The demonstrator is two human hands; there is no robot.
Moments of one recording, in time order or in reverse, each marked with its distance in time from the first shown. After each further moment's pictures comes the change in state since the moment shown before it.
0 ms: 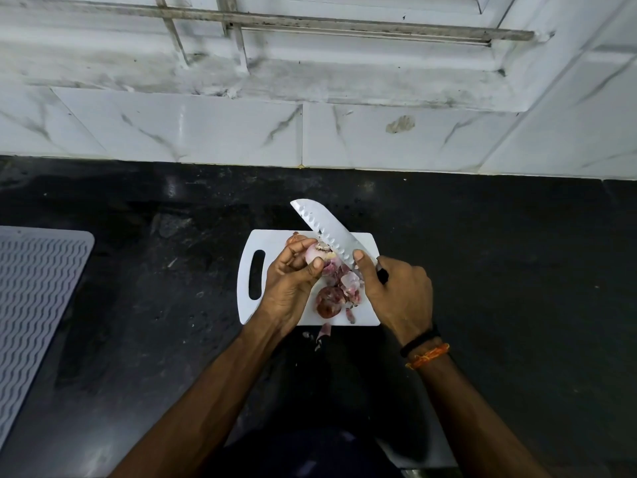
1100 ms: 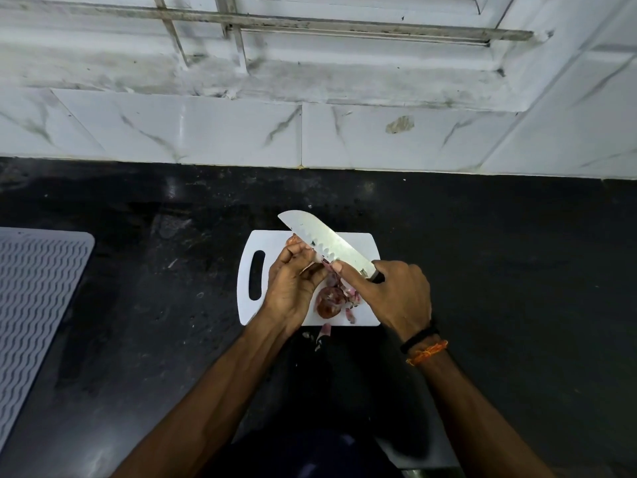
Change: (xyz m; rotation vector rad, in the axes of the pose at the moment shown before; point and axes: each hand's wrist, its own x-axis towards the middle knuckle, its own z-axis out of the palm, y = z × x) left_hand -0.001 0.005 0.011 -0.100 0.223 -0.126; right_hand 0.001 0.002 -0.002 0.008 -0.138 -0.031
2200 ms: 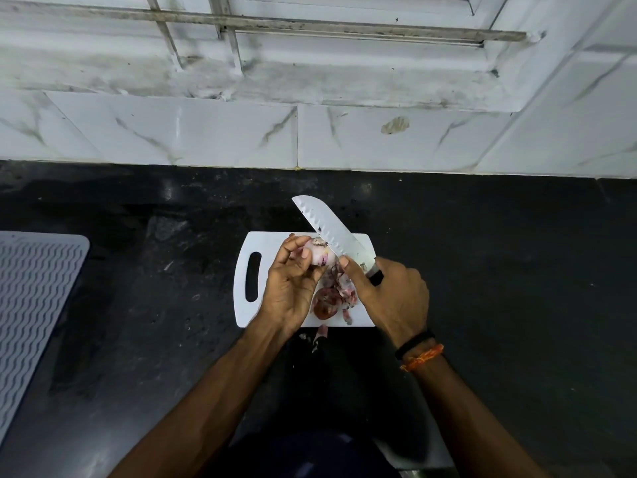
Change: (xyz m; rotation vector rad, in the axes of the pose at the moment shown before) left_hand 0.002 -0.004 0.004 -0.113 -0.126 0.070; right_hand -0.003 -0.008 -0.002 0.012 0.039 0.108
